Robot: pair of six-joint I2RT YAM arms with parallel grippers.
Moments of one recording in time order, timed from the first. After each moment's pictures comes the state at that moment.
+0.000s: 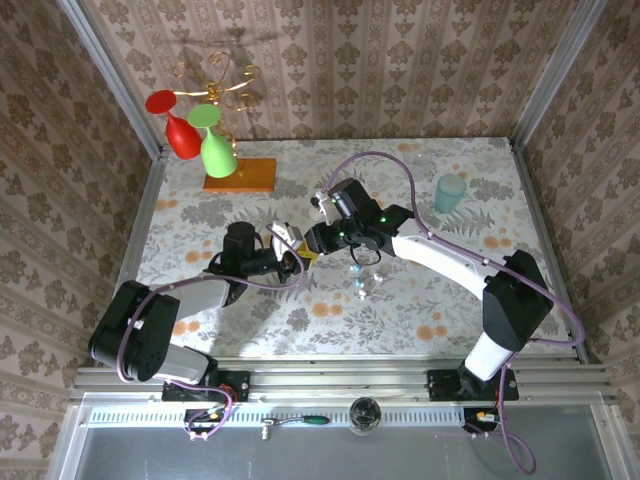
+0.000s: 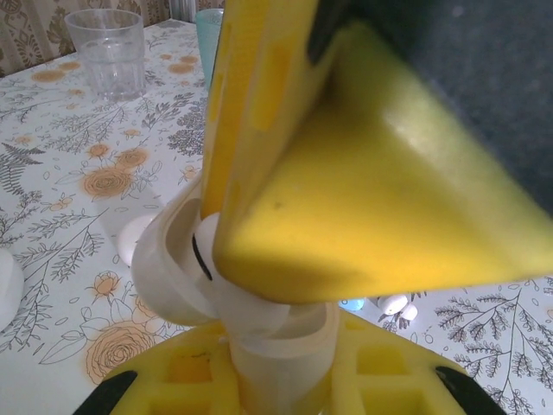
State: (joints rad) left arm -0.48 1.41 0.49 0.55 0.79 0.18; right arm 0.72 1.66 1.33 -0.46 -0.26 0.36
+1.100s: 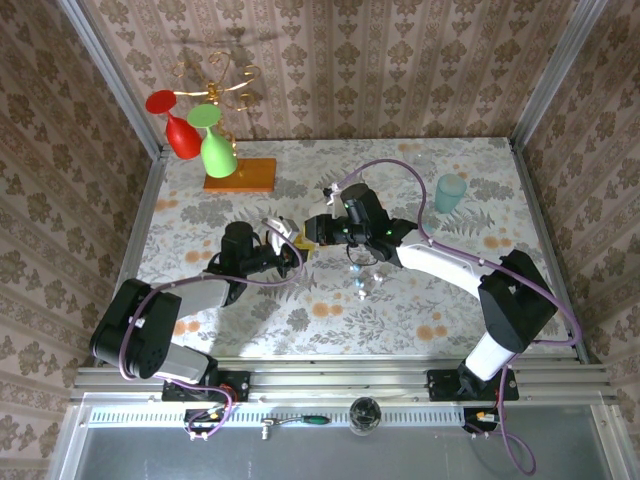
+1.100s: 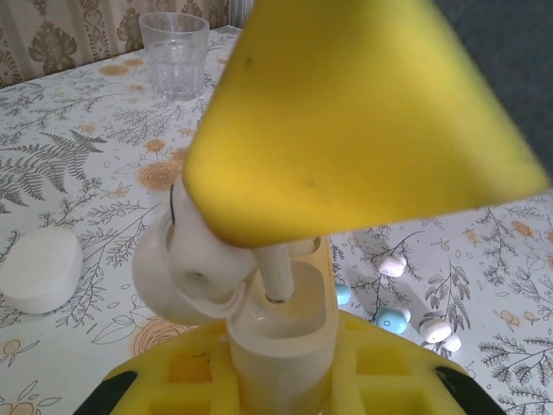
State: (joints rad) left arm -0.47 1.43 0.49 0.63 0.69 0.07; right arm 0.68 1.64 1.13 0.00 -0.31 0.65
